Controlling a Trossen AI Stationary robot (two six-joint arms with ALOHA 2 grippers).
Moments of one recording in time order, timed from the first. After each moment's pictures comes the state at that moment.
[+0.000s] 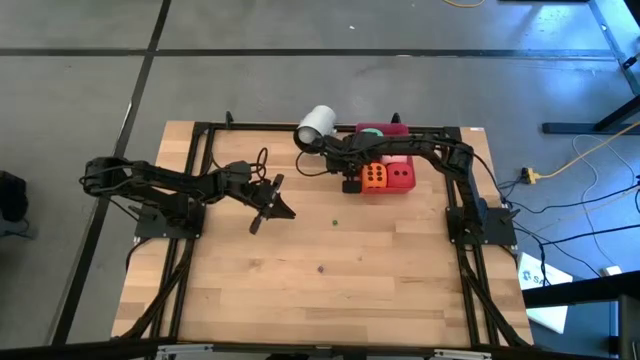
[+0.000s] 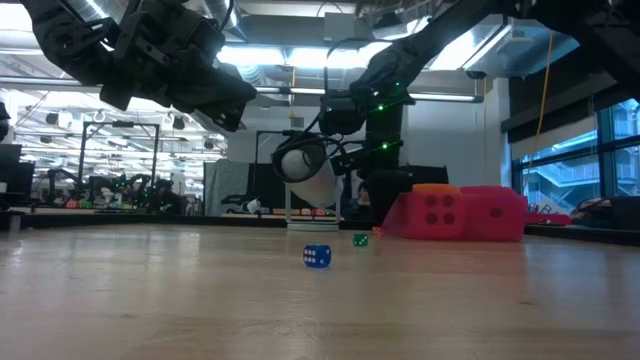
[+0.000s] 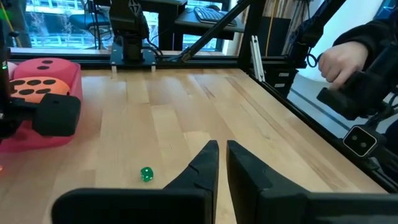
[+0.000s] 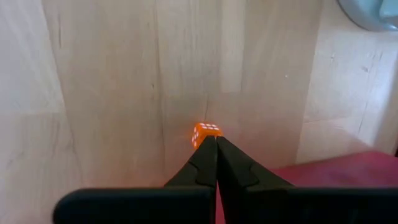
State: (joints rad) left arm 0.24 1.21 0.38 0.67 0.55 0.02; right arm -0.35 2.13 1.53 -0.86 0.20 -0.38
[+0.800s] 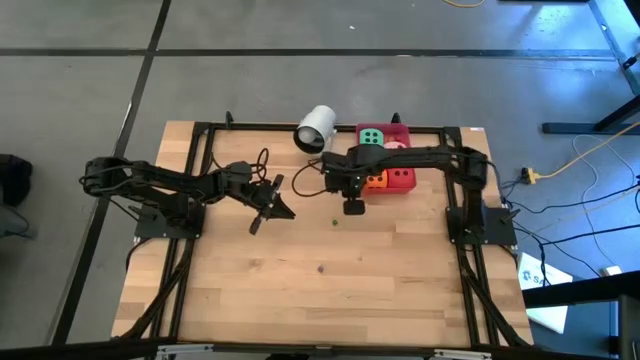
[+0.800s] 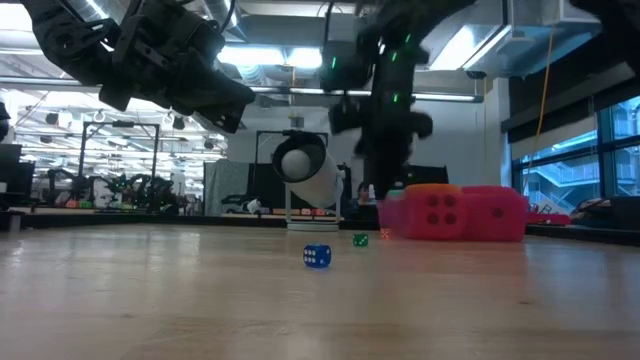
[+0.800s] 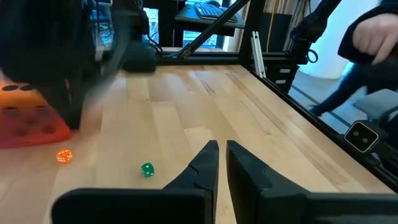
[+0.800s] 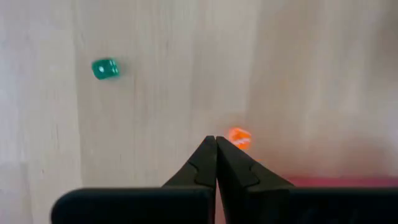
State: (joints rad) left arm 0.24 1.21 0.38 0.65 0.55 0.03; right arm -0.18 1.97 1.52 -0.98 -0.02 -0.27
